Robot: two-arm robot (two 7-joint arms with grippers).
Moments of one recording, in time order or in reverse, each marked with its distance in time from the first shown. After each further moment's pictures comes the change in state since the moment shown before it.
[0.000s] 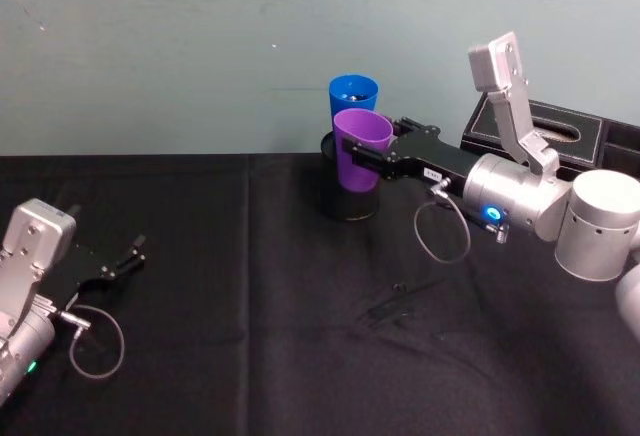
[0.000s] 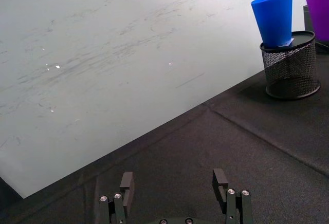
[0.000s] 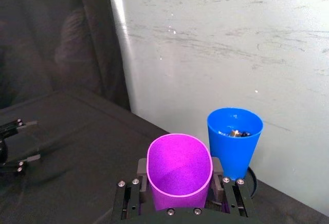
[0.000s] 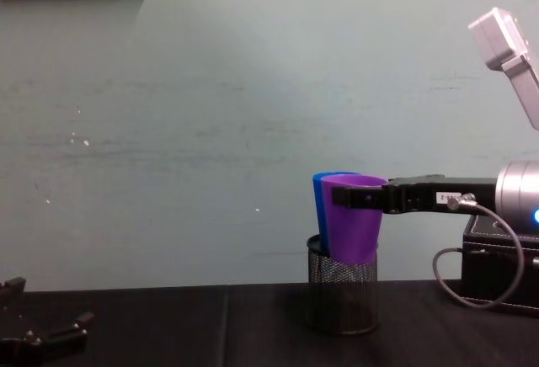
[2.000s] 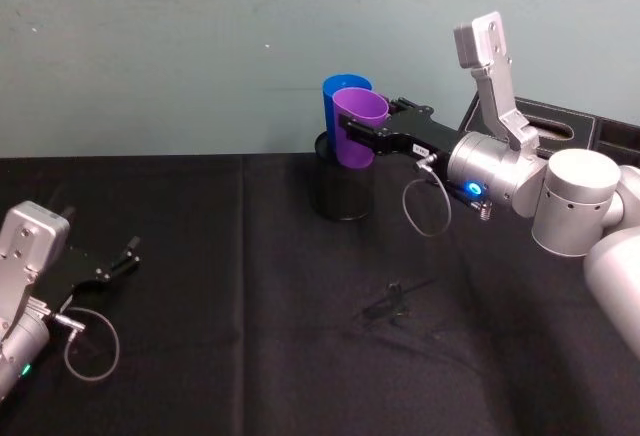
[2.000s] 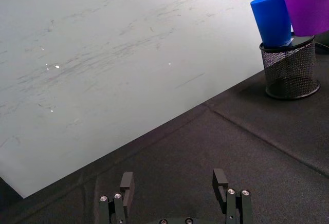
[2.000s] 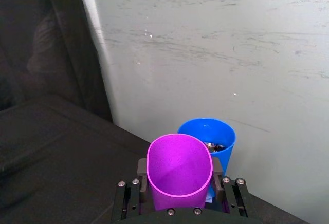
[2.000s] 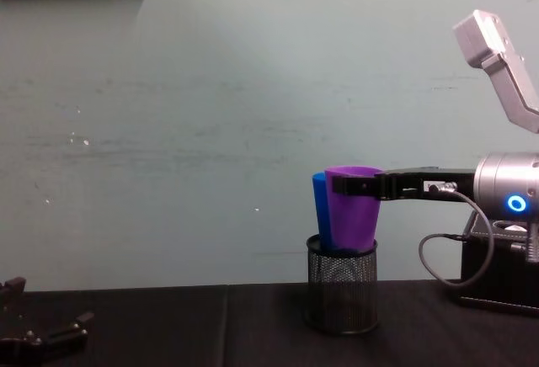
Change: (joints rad) left arm 0.000 0.000 0.000 0.000 0.000 0.000 0.000; right arm 0.073 -0.104 0.073 0.152 -0.090 -0.009 -0.018
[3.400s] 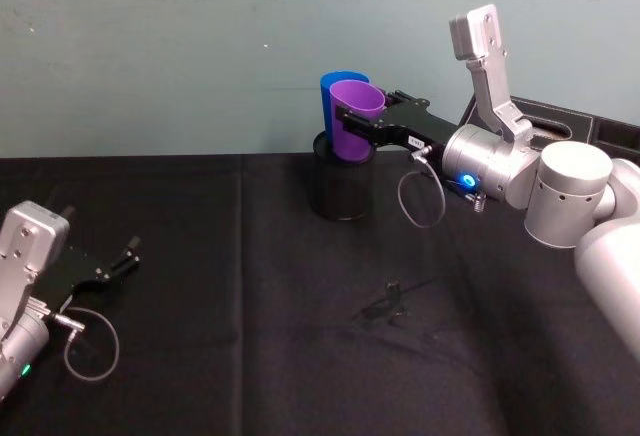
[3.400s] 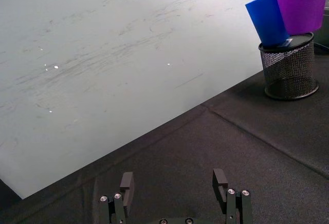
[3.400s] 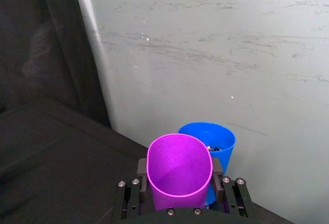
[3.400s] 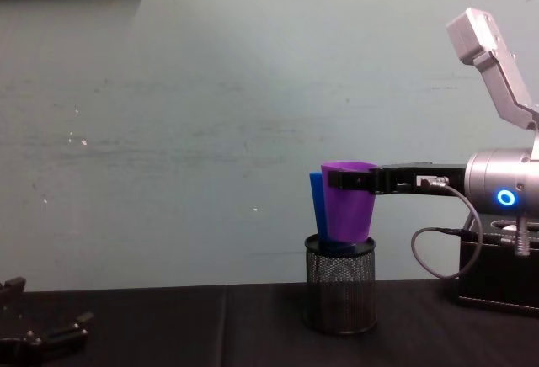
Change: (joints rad) left arm 0.000 0.000 0.000 0.000 0.000 0.000 0.000; right arm 0.035 -0.031 0.013 0.062 -0.018 -0.017 0.009
